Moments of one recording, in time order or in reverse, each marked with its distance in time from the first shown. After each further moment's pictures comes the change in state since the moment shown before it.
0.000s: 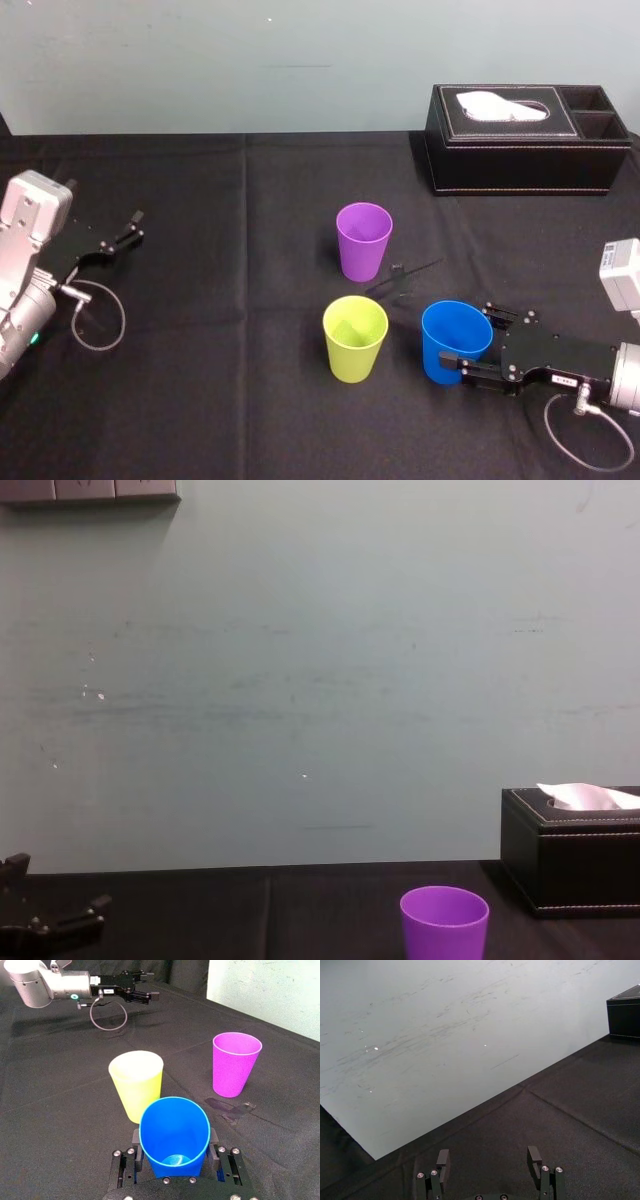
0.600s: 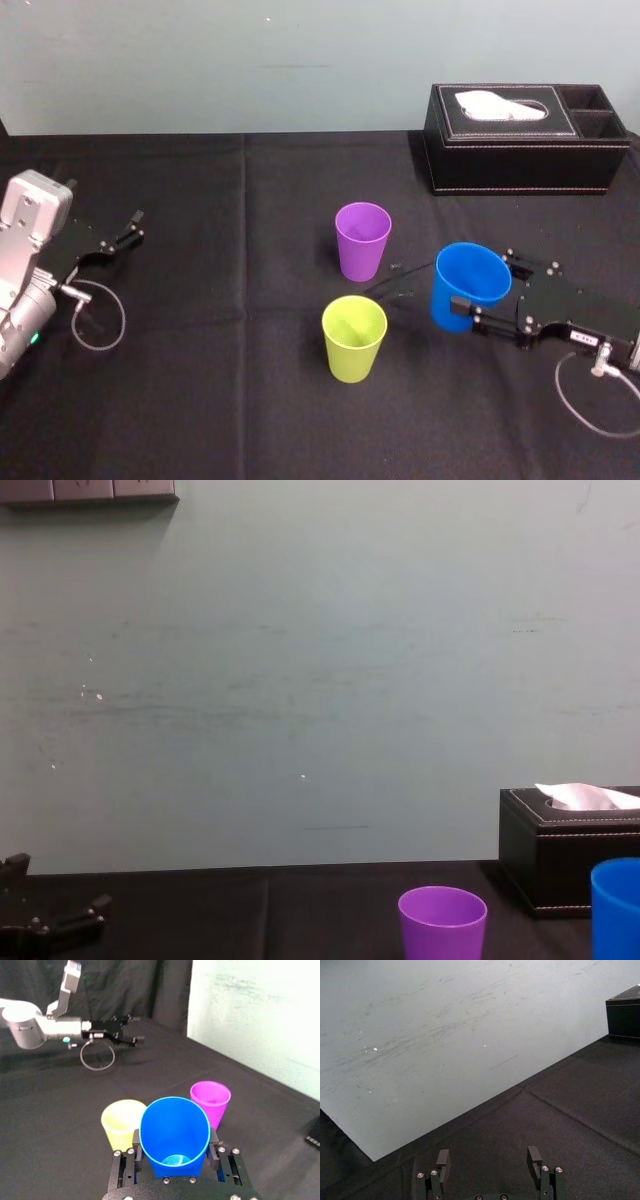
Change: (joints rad) left arm 0.000 0.000 0.000 0.000 0.000 0.000 0.000; right arm -0.066 0.046 0.102 -0.164 0.063 0.016 -0.096
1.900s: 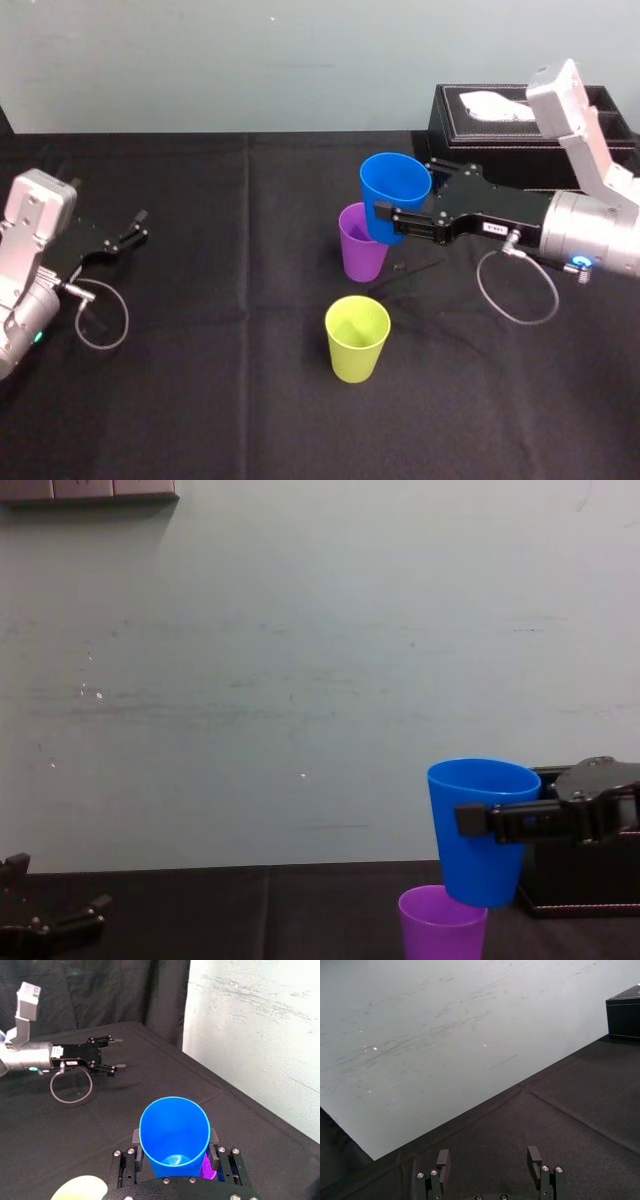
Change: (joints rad) left arm 0.000 0.000 0.000 0.000 0.000 0.000 0.000; right arm 0.425 -0.166 -0.217 0.130 -0.063 0.253 -0.046
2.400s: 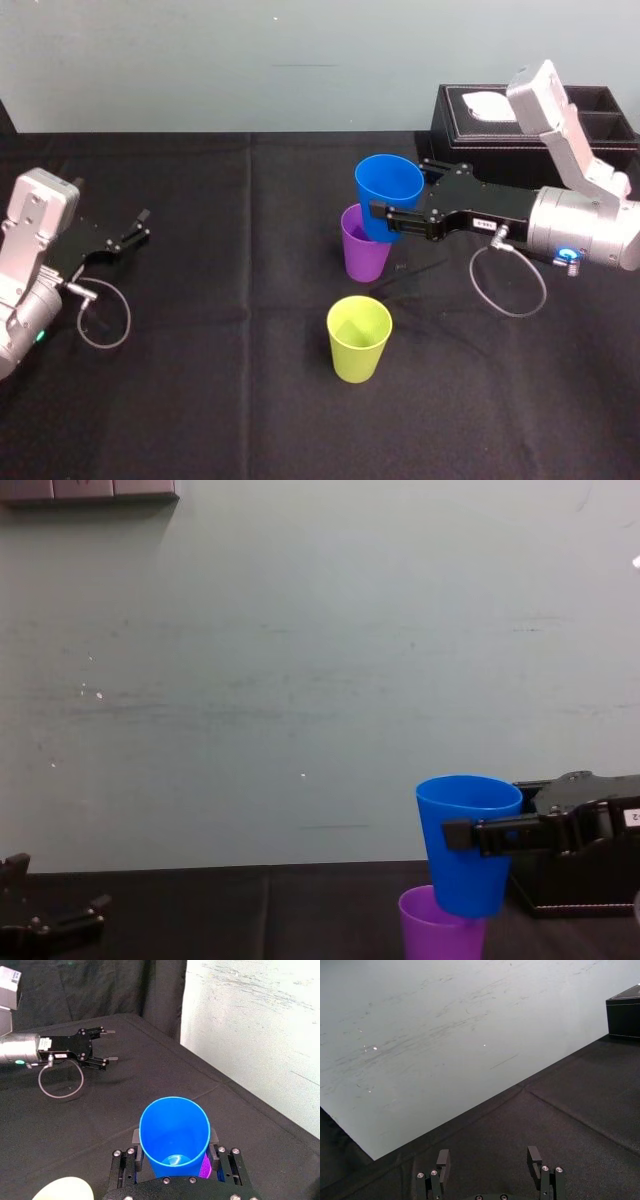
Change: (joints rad) left arm 0.000 0.000 0.000 0.000 0.000 0.000 0.000; right arm 0.066 -0.039 -0.045 0.092 -0.025 0.000 0.015
